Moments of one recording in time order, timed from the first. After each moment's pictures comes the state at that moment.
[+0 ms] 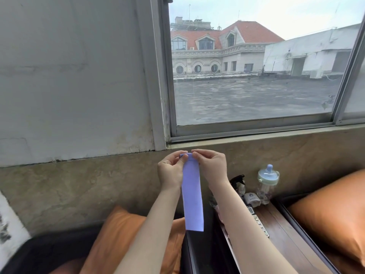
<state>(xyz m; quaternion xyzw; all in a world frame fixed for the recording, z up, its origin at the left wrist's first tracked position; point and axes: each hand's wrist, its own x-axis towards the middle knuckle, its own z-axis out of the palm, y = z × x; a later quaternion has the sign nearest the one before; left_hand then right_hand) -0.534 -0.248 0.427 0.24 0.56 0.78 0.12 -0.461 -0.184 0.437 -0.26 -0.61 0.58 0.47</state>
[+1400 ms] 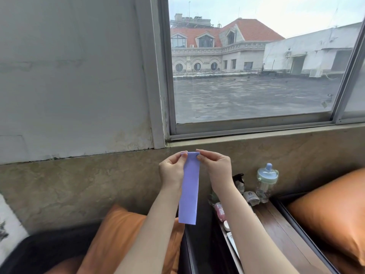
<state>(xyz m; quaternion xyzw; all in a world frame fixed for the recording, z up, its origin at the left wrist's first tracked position) -0.532 -0.242 0.425 0.17 0.56 0.79 0.19 -0.450 -0.178 0.428 -0.24 -0.57 0.62 0.48</state>
